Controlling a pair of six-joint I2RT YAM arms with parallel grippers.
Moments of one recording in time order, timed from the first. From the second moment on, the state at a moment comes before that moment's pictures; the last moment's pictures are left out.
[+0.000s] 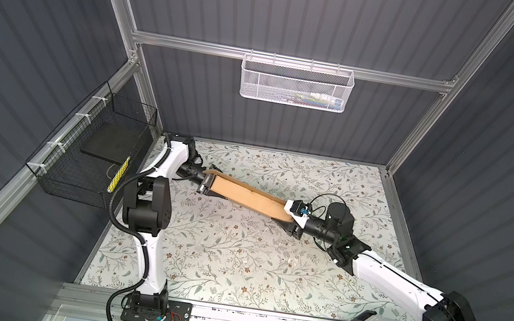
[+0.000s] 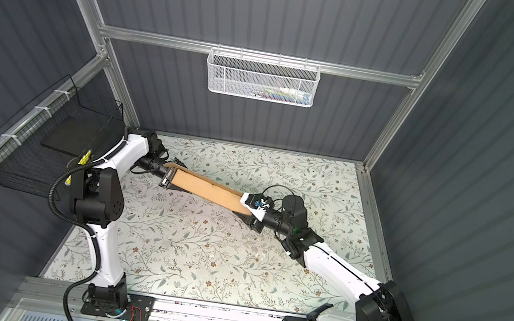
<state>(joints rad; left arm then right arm) -0.03 2.06 1.79 -1.69 1.16 -0.59 0.59 1.27 0.67 0.38 -0.55 -0.45</state>
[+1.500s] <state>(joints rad) 0.00 2.10 1.83 -1.69 1.11 -0.56 0.57 1.27 0.63 0.41 -0.54 -0.47</state>
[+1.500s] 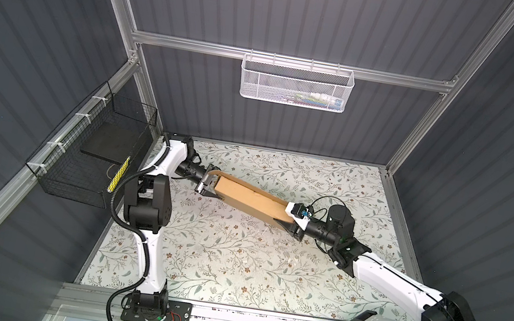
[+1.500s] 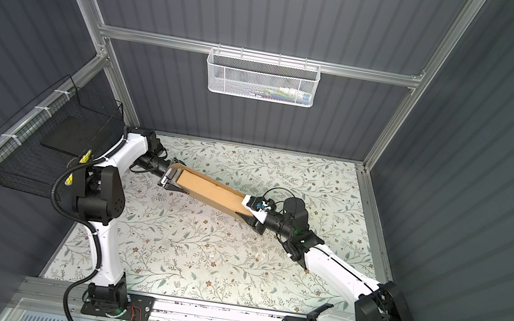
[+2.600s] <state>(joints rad) 0.12 2.31 2.27 -1.69 0.81 -0.54 0.43 1.33 0.53 0.43 -0.45 -0.36</state>
